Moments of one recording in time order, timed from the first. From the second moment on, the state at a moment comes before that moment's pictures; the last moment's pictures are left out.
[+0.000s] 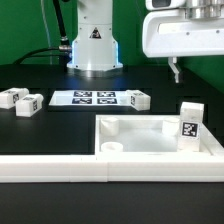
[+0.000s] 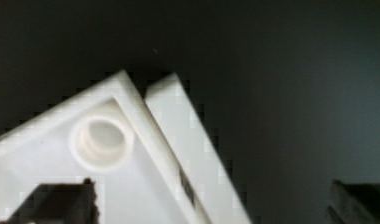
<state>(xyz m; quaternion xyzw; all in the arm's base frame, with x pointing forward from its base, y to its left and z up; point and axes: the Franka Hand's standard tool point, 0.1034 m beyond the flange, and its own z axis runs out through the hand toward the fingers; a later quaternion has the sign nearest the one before) 0.538 0.146 0.090 -0.99 0.15 0.00 0.05</state>
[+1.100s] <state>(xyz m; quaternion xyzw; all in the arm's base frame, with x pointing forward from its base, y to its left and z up) 0.459 0.106 0.062 -0.98 -0.17 0.09 0.00</state>
